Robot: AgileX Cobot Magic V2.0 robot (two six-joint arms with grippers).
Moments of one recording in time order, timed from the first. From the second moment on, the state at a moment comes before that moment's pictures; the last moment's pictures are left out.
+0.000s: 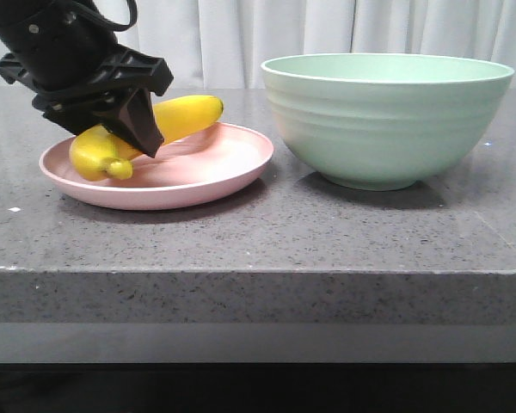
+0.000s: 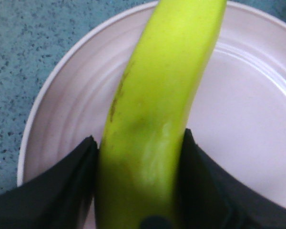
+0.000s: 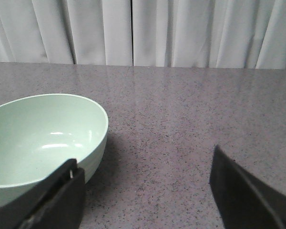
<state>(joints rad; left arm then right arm) -0.45 1.65 -1.20 -0.08 0.57 0.04 -0.02 0.38 -0.52 0.15 0.35 -0.09</state>
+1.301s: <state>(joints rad) -0.78 1.35 -1.20 -0.14 0.50 0.04 0.07 0.67 -0.67 0.59 0.32 -0.09</state>
